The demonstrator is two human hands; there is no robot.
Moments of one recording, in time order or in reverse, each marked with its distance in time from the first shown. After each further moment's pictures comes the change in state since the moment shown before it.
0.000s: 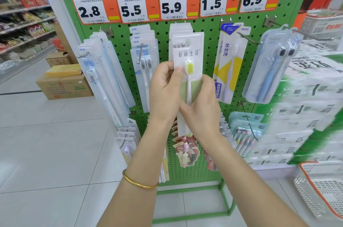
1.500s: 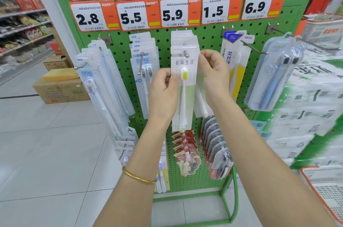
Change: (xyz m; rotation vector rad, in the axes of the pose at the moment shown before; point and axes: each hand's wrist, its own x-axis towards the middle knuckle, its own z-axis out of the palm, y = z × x) left_hand 0.034 -0.024 -0.003 0.195 -0.014 -0.010; right_hand 0.101 0.011 0.007 0.675 0.021 0.075
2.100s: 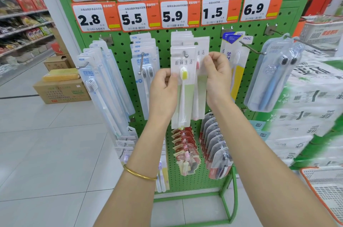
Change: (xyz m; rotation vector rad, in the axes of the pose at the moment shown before) left_hand 0.002 0.001 0.000 0.027 0.005 -0.039; right_hand -0.004 0.001 -0.004 0.075 0.121 0.034
